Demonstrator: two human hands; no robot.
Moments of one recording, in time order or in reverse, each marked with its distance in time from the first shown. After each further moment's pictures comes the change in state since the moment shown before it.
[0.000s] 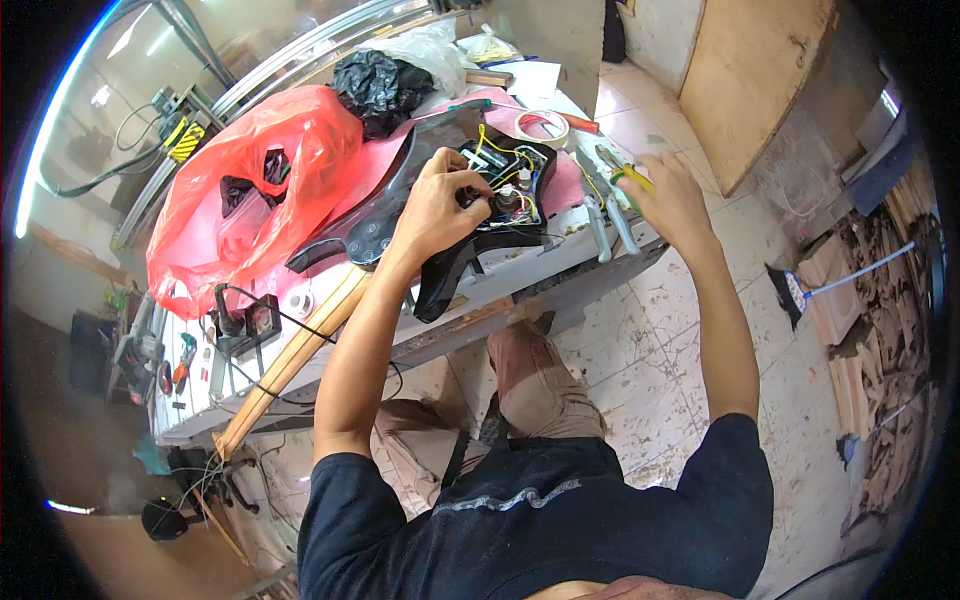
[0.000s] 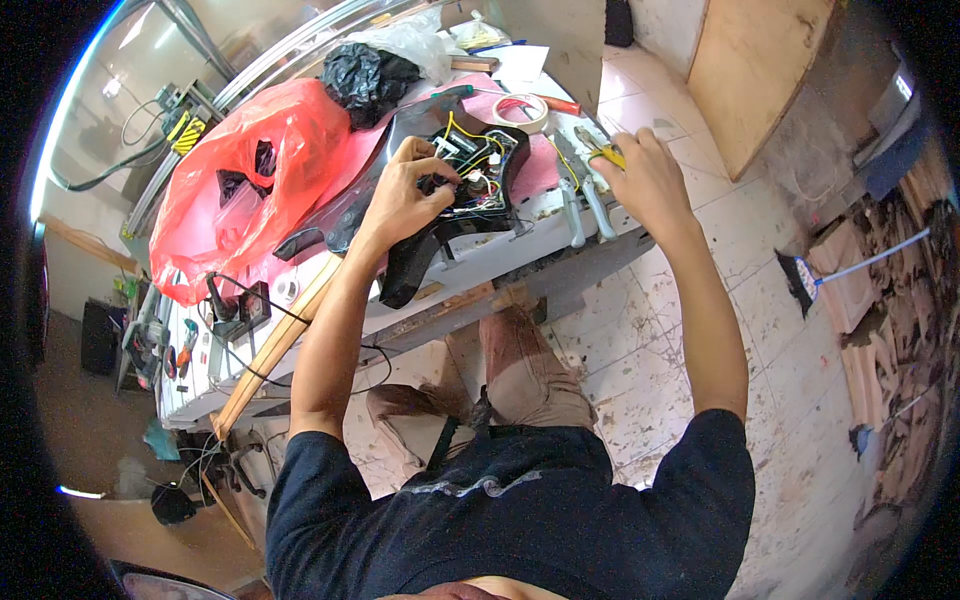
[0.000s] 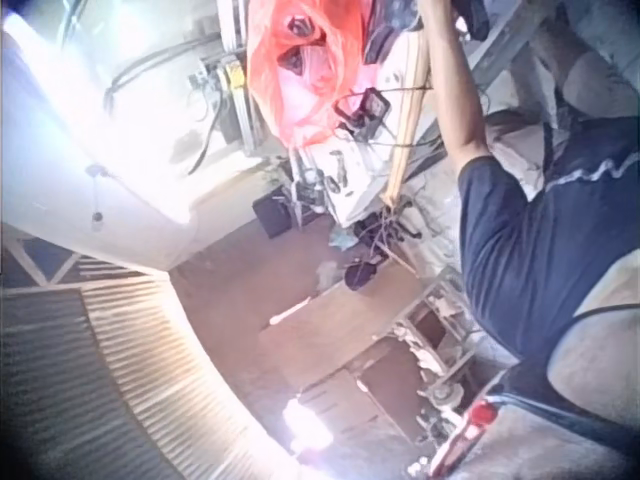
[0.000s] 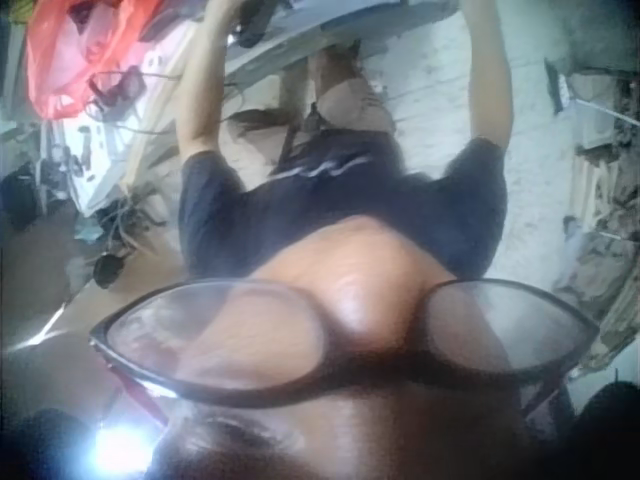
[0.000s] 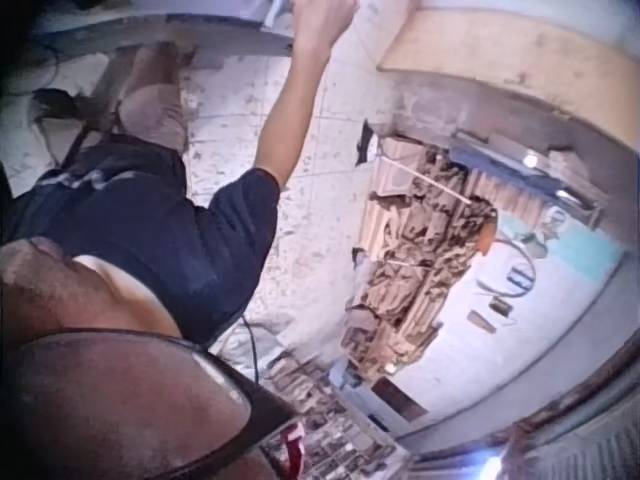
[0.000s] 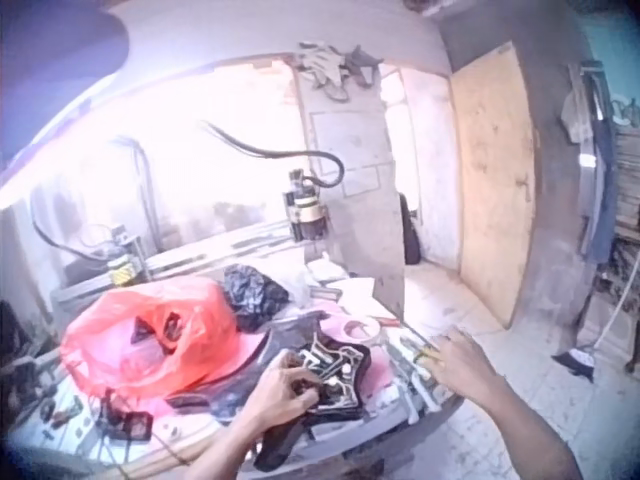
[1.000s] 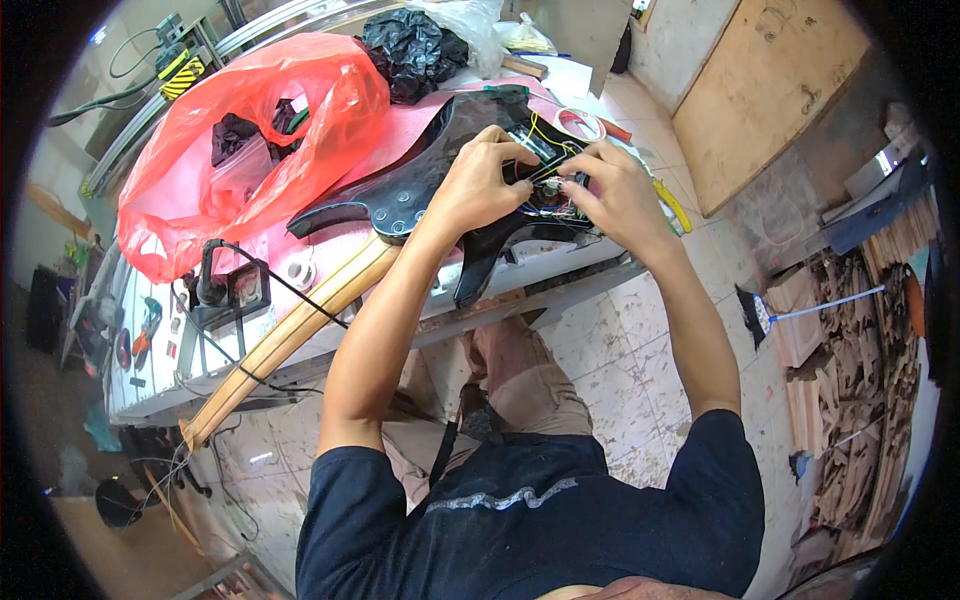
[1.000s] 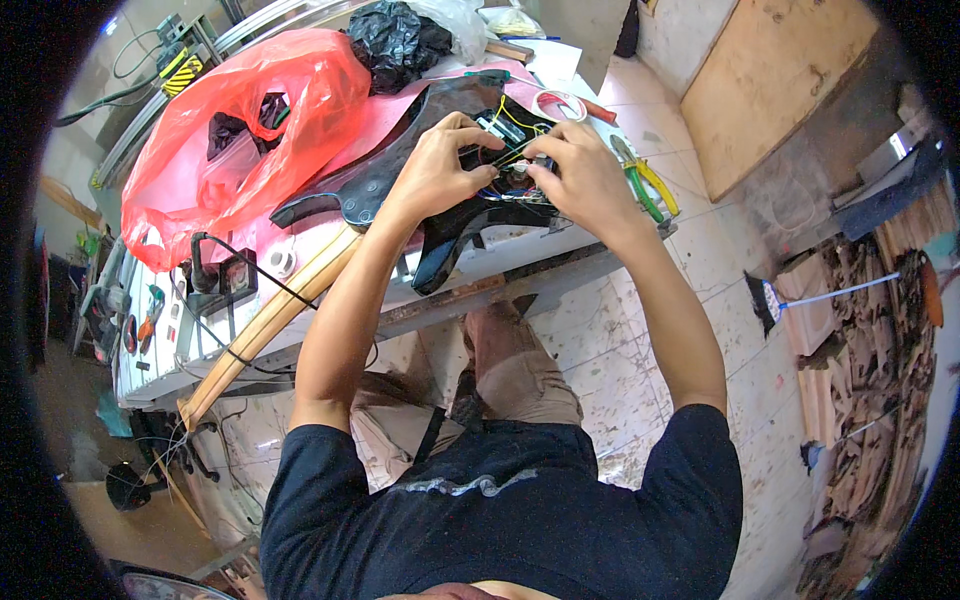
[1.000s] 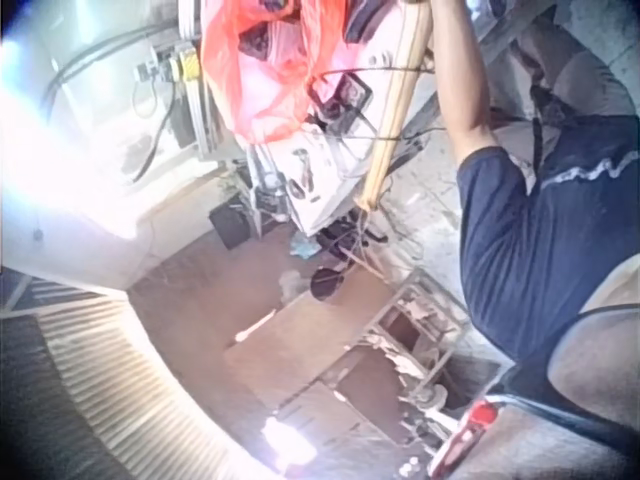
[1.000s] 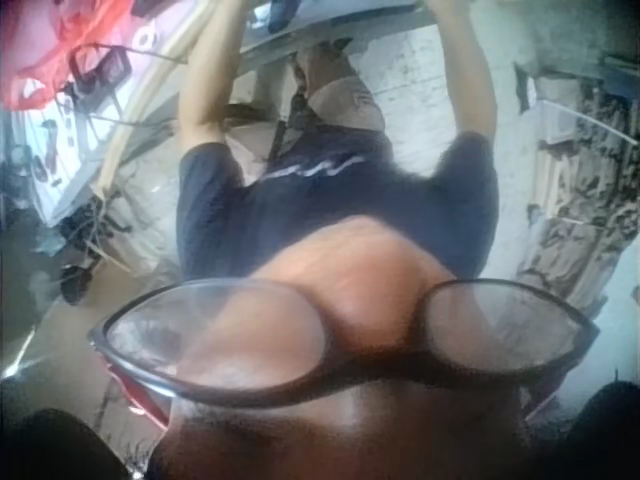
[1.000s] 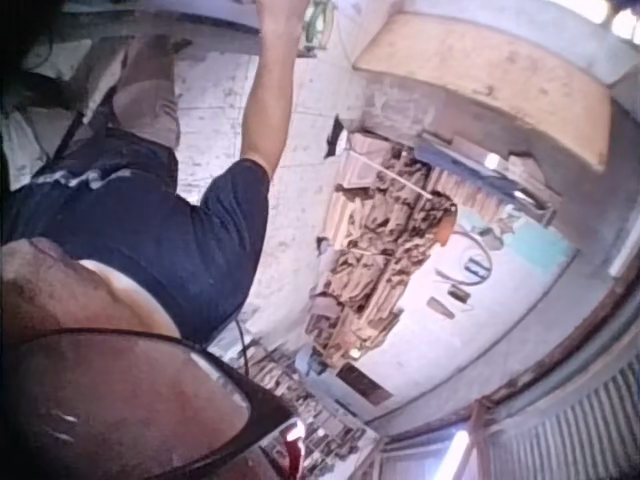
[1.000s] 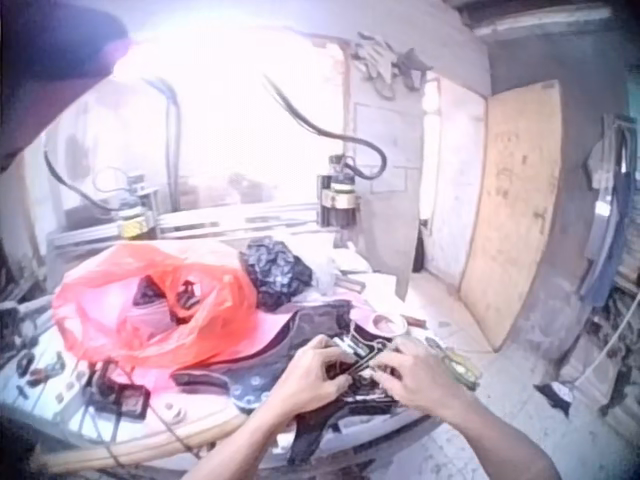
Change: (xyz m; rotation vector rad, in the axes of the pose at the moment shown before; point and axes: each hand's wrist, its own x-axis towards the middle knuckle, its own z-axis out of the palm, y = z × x) left_hand 0.003 -0.012 -0.003 -0.210 0.053 -0.030; right_hand 0.026 -0.124 0.019 0.296 0.038 -0.313
